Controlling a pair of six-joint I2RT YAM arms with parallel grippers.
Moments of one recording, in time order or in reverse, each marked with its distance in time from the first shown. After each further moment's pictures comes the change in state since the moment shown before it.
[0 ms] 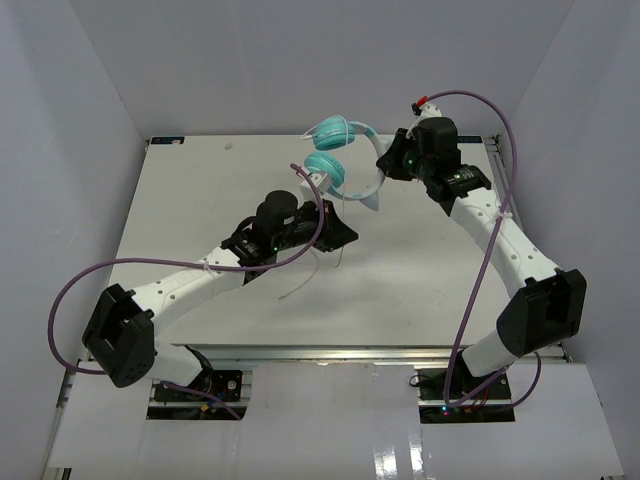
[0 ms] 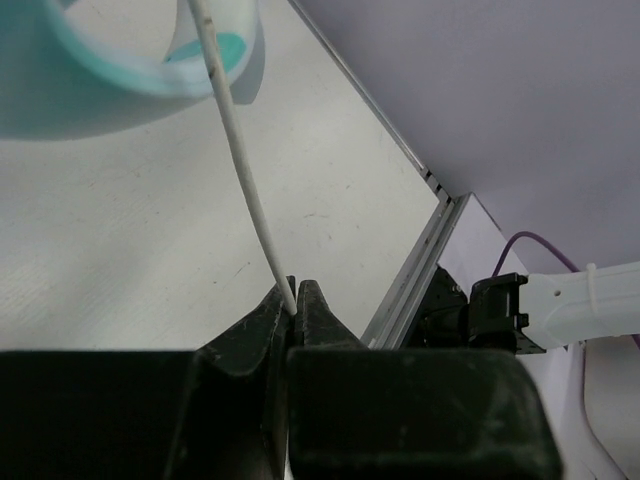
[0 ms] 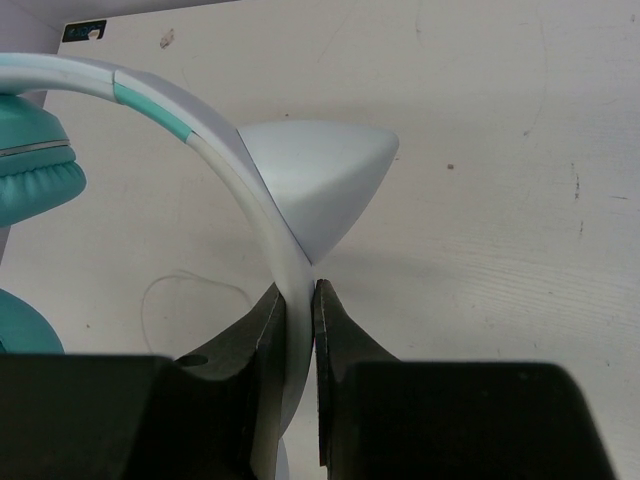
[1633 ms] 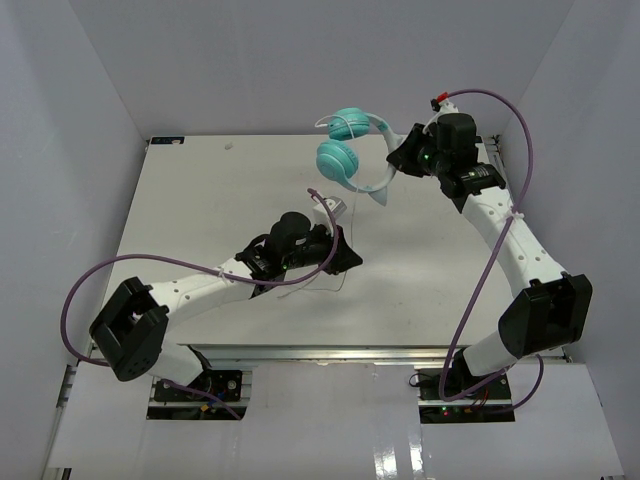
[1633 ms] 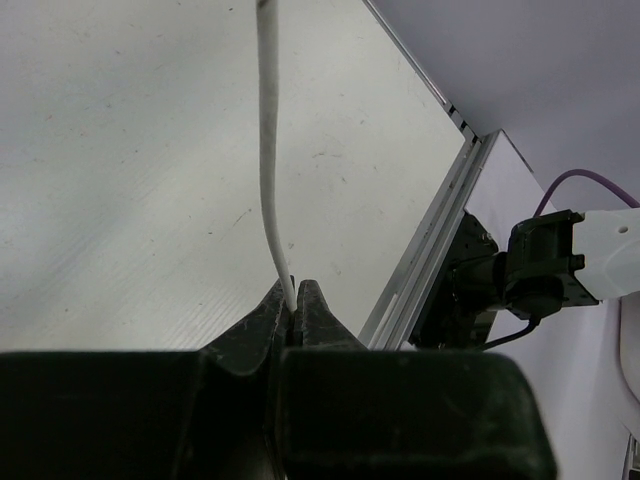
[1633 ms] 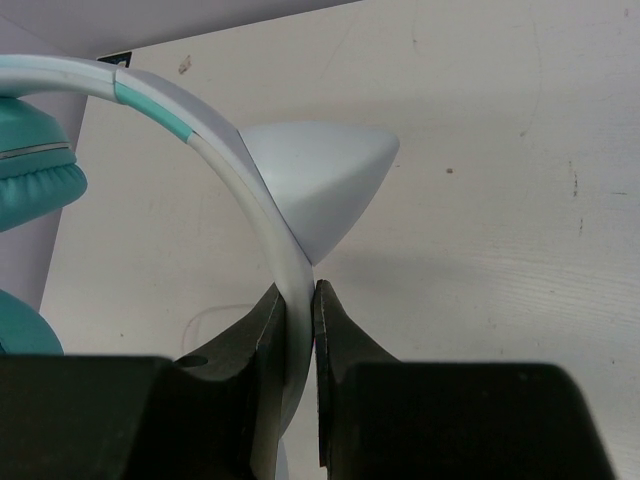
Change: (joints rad) left arm -0.079 0.042 -0.120 0.085 -0.016 0.043; right arm -0.090 -0.017 -0.003 0.005 -0.097 0.055
